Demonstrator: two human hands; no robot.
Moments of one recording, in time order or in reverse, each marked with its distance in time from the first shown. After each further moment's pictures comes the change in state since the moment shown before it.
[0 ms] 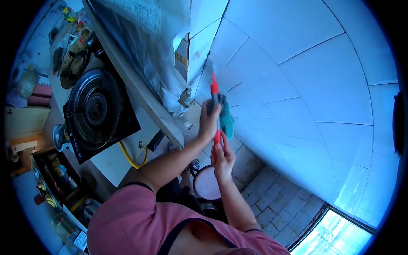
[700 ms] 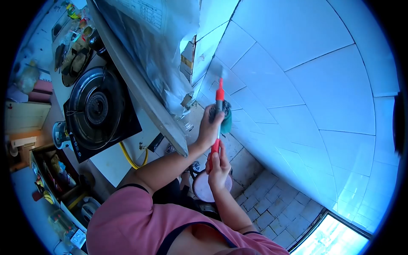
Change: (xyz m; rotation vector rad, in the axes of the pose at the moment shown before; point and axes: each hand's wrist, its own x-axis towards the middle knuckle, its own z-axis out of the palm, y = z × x) left_hand -0.008 0.016 -0.008 0.142 -0.048 0.002; right_hand -0.023 0.006 0.012 0.005 0.026 -0.015
